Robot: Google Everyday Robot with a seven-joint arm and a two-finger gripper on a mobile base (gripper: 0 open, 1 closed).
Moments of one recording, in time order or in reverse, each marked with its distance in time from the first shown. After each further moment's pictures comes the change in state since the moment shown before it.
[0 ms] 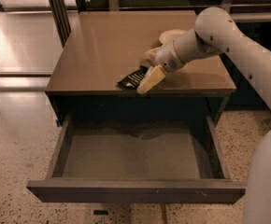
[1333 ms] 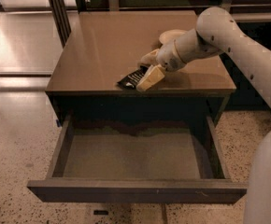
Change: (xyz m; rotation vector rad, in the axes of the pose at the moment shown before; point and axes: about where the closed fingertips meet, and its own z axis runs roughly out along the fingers) arm 0.000 -0.002 0.002 -0.002 -0.005 0.003
